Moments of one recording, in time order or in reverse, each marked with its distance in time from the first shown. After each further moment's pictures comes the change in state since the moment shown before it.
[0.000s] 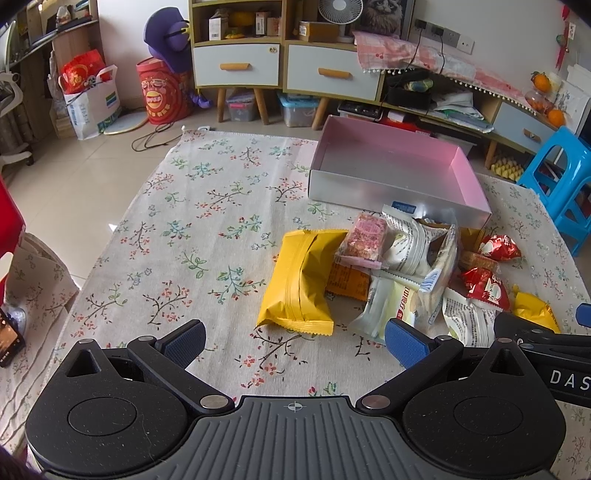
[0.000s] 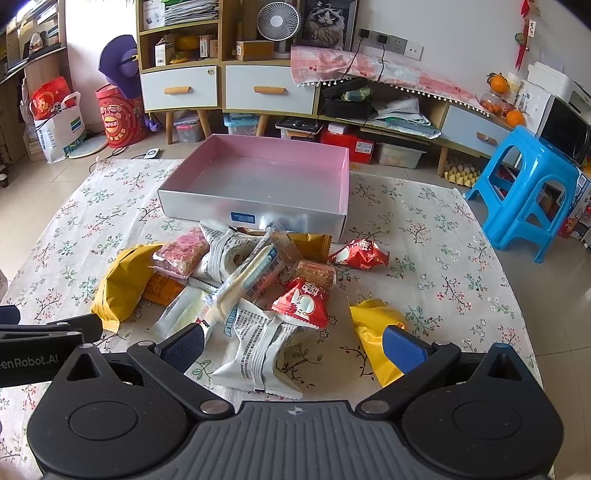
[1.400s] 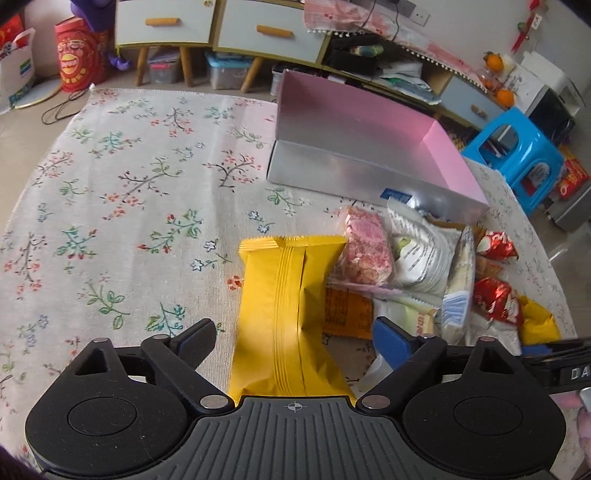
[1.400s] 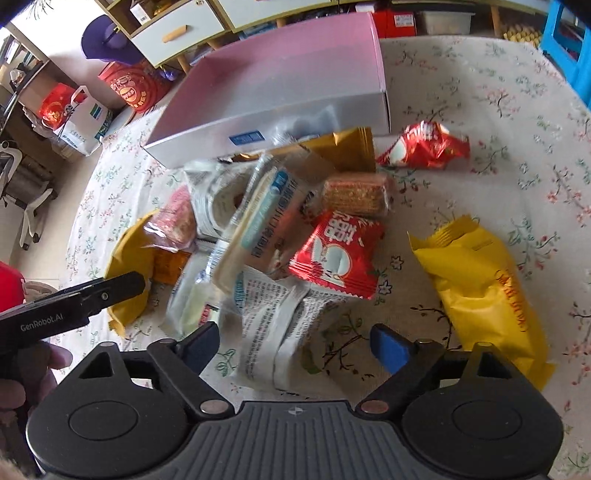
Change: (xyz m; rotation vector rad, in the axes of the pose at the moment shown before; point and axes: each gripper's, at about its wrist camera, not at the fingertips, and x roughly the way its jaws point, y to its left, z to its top) left arm 0.112 0.033 0.038 0.053 0.128 -0.303; right arm 0.102 -0.042 0.009 0.234 0.372 0.350
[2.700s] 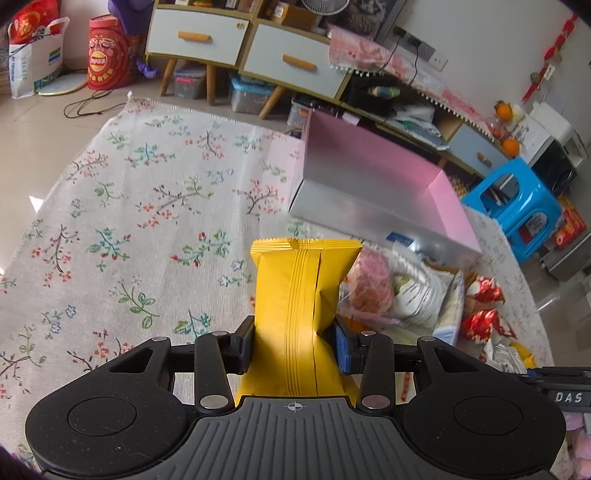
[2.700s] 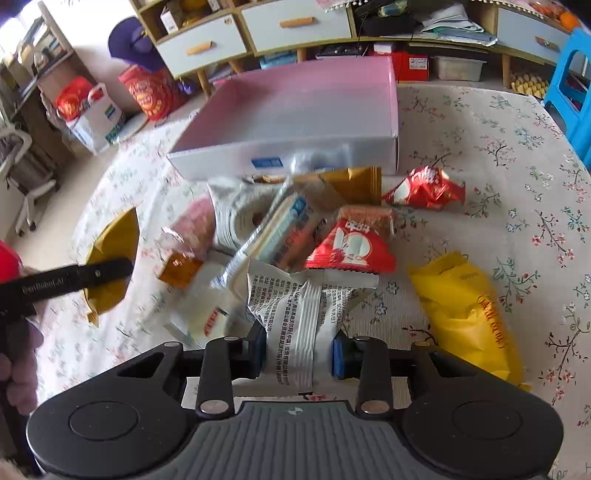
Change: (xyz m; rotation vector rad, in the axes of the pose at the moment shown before) left arm -0.035 0.017 -0.001 -0.125 -0.110 -0.018; right arm -0.030 0.013 -0.007 -0.107 -0.125 -0.035
